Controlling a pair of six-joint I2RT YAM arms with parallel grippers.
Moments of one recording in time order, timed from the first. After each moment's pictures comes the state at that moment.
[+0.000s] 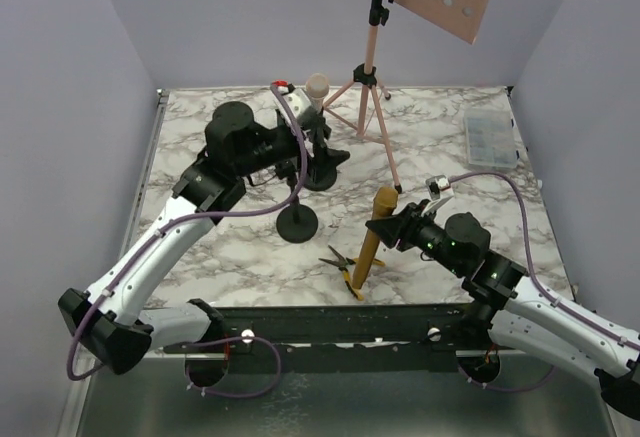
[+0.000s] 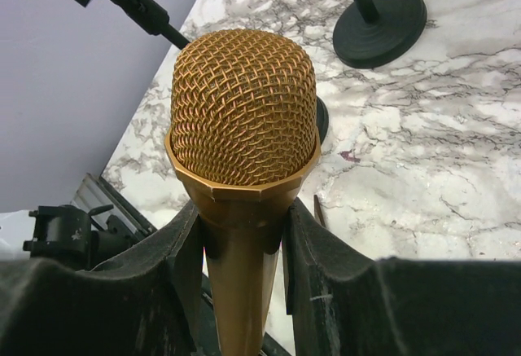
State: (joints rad) left arm -0.68 1.16 1.26 -0.14 0.35 0.05; right arm 0.85 0.66 0.48 0.01 0.11 0.63
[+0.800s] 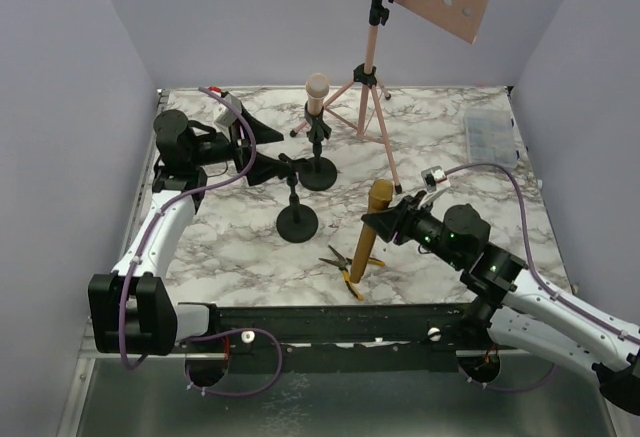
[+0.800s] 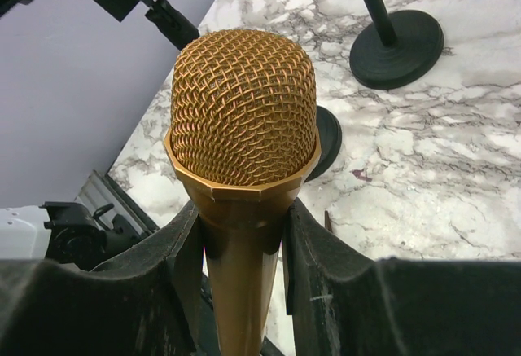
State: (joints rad) left arm -0.05 1.24 0.96 0.42 1.29 -0.28; right arm 0.85 0.71 0.55 0.00 0.08 0.59
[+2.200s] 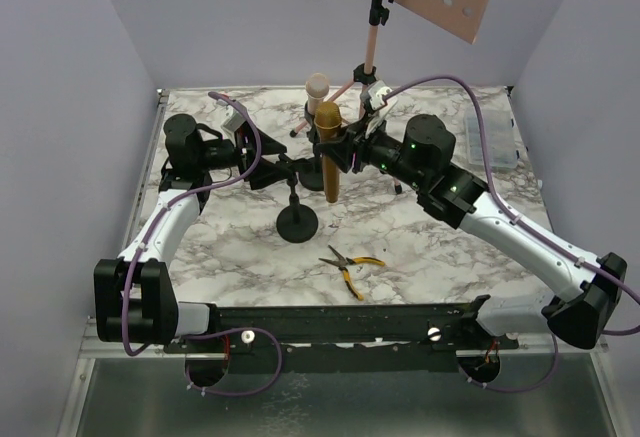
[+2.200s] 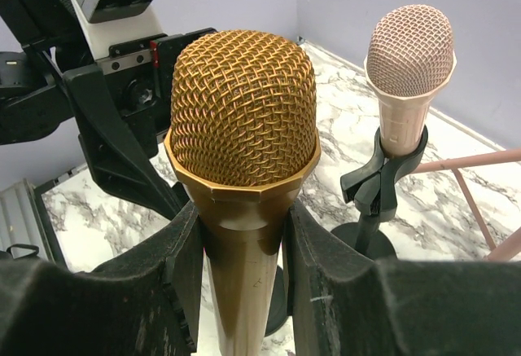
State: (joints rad) left arm -0.05 1.32 0.90 0.43 1.32 -0.27; right arm 0.81 1.28 1.25 0.02 -0.12 0.07
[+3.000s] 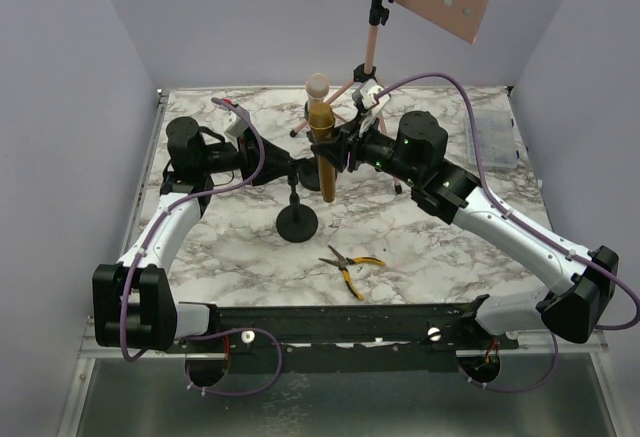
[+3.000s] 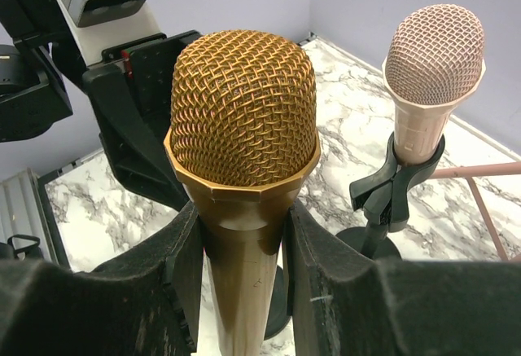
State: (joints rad) left arm -0.07 1.30 0.89 0.41 1.30 -0.21; right arm 0.80 1.33 1.27 0.03 -0.18 0.06
